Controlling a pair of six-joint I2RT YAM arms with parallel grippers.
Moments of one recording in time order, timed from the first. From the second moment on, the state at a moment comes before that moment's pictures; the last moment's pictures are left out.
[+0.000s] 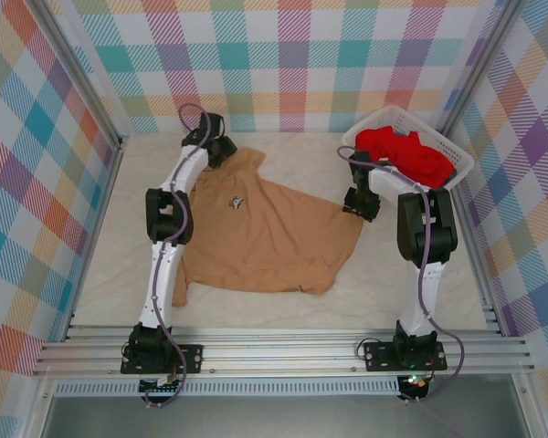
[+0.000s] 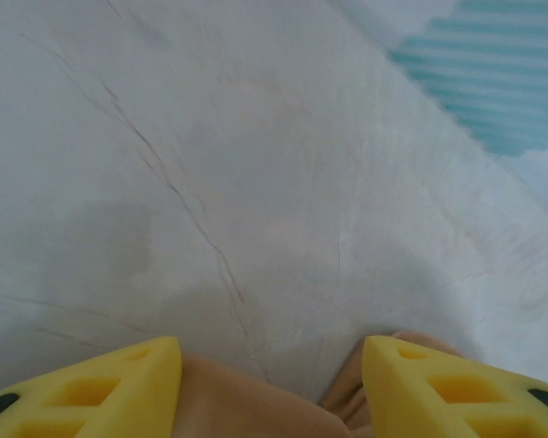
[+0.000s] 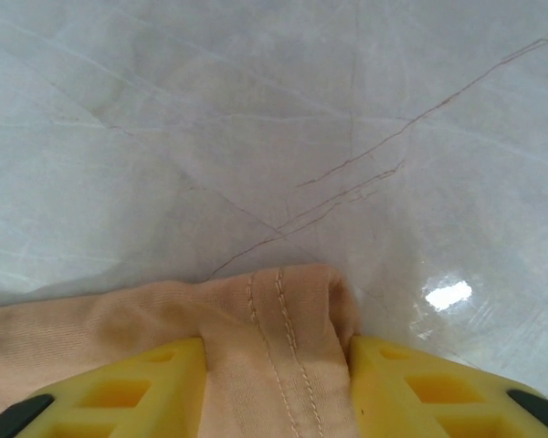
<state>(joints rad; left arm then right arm) -0.17 2.71 2.52 -0.68 0.01 -0.74 0.21 2.08 1.51 -0.84 0.06 0.64</state>
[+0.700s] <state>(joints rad) -0.23 2.68 2.55 -0.77 -0.07 -0.71 0.22 2.09 1.56 -0.86 -0.01 0.63</state>
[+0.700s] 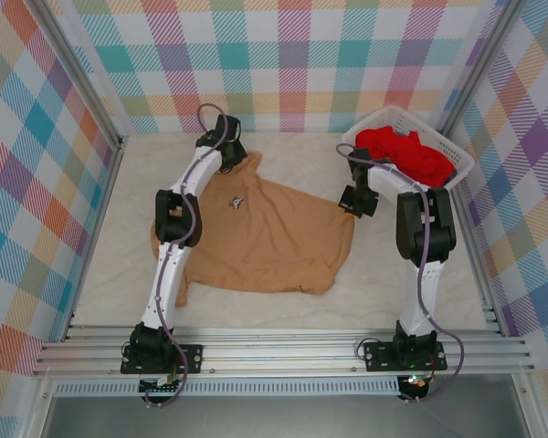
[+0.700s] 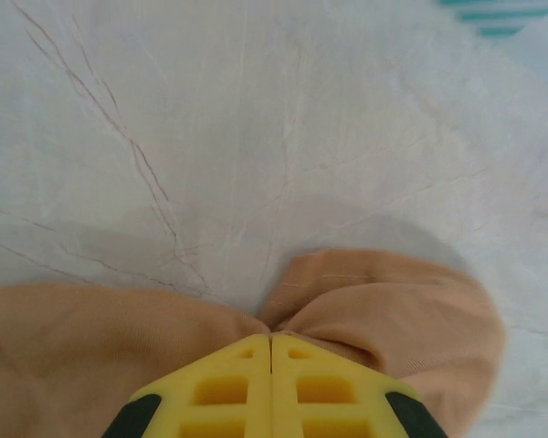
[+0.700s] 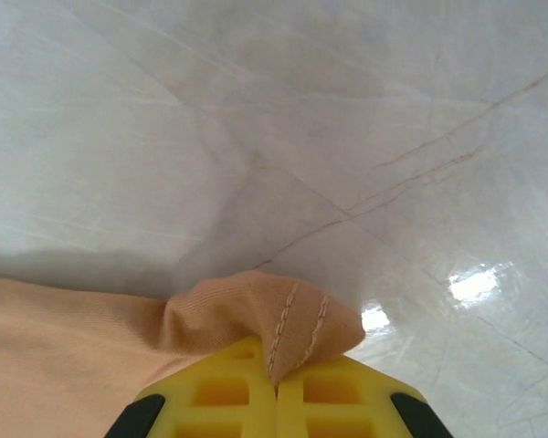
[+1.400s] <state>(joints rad) 0.10 2.13 2.81 -0.37 0.22 -1.12 0.19 1.97 2.48 -0.70 -0.28 0.58</state>
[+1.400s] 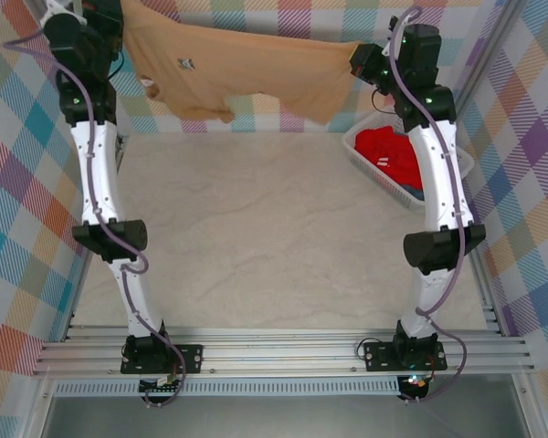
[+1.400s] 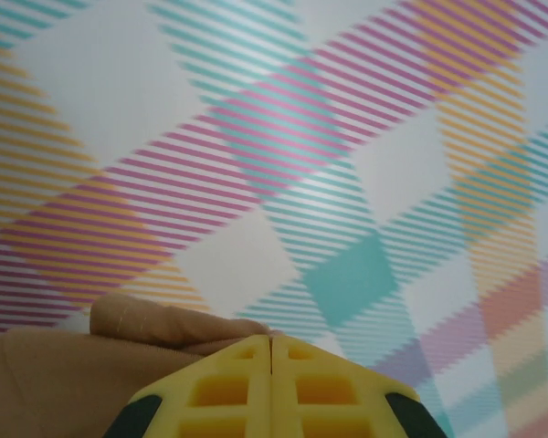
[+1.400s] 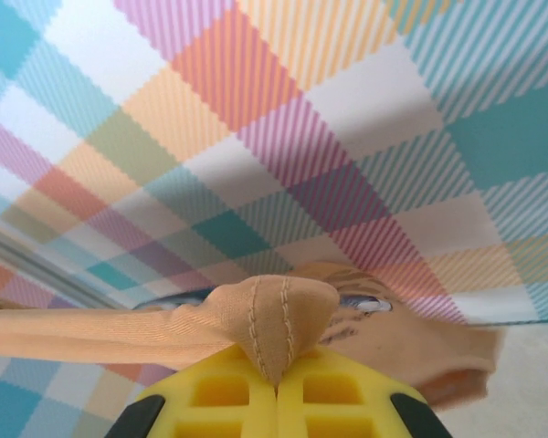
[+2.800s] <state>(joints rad) -0.28 1.65 1.15 -0.85 0.03 -1.01 0.25 1.51 0.95 -0.62 -0.28 0.68</state>
